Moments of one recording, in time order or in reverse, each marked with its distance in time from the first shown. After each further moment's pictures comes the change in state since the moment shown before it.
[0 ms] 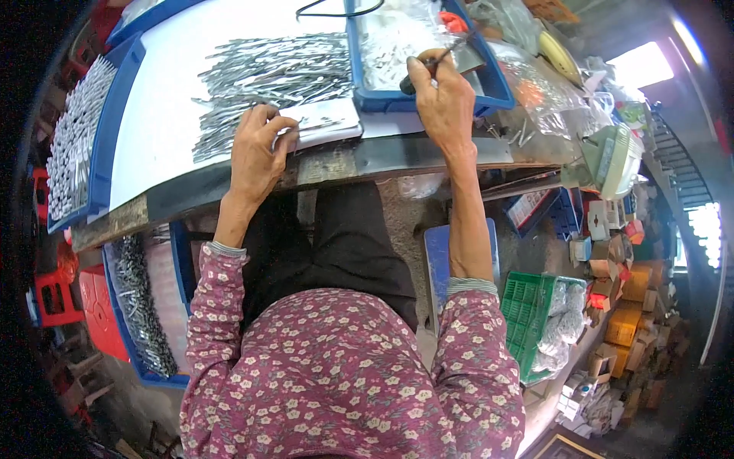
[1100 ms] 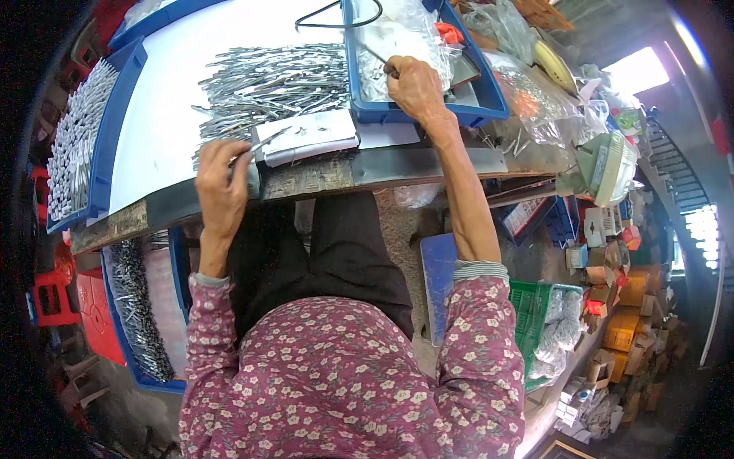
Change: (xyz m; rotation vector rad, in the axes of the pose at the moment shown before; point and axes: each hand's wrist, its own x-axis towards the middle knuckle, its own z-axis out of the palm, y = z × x) left_hand -0.017 0.002 -0.037 -0.029 0.177 -0.036; right_hand 0.046 0.055 0.033 -0.401 -0.264 -0.167
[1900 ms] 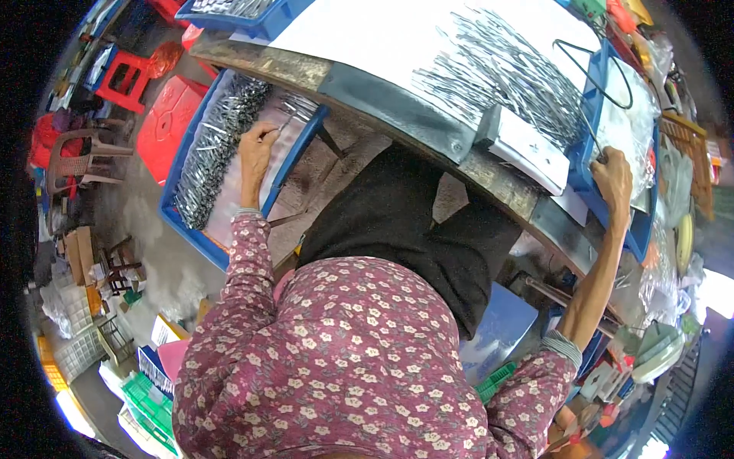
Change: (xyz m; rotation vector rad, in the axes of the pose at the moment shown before) left_hand -0.208 -0.141 -0.182 0.269 0.258 -0.842; right_hand 0.029 -0.010 0.015 -0.296 -0.450 -0.047
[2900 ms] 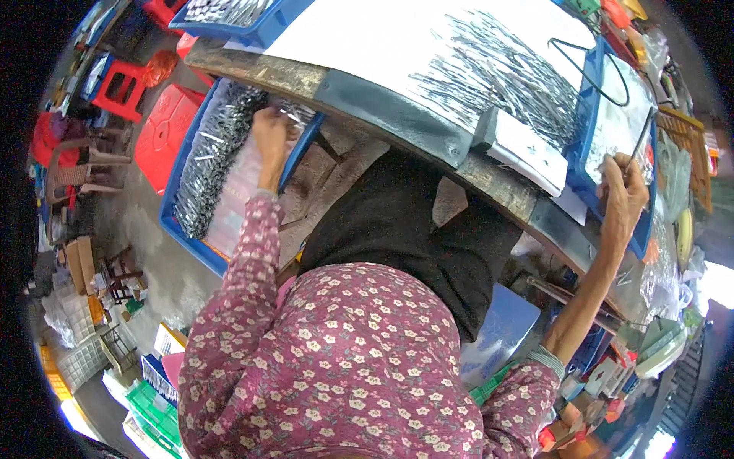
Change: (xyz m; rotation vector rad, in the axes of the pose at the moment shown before) left_hand 0.030 0.028 0.053 -0.432 0.155 -0.369; right_hand -0.058 -0.033 -0.025 1.007 0.300 0.115
